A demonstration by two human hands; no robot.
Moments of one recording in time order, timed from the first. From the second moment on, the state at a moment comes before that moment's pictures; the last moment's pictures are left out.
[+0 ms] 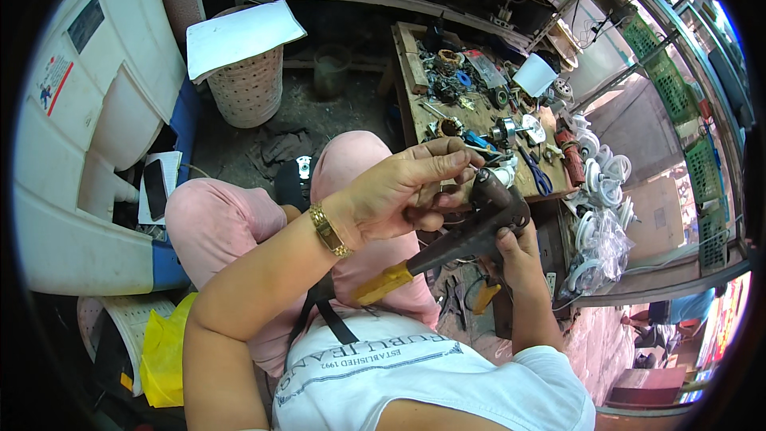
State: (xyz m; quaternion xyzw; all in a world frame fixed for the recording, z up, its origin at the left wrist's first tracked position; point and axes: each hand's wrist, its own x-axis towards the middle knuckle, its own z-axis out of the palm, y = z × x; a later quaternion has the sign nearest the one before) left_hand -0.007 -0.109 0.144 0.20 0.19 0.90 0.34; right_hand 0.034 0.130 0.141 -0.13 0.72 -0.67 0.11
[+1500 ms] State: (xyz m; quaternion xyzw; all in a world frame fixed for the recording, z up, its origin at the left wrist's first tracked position) left_hand 0.005 -0.232 0.205 -0.07 0.63 0.77 0.11; right_hand -0.186 0.328 0.049 -0.05 0.91 -0.27 -0.32
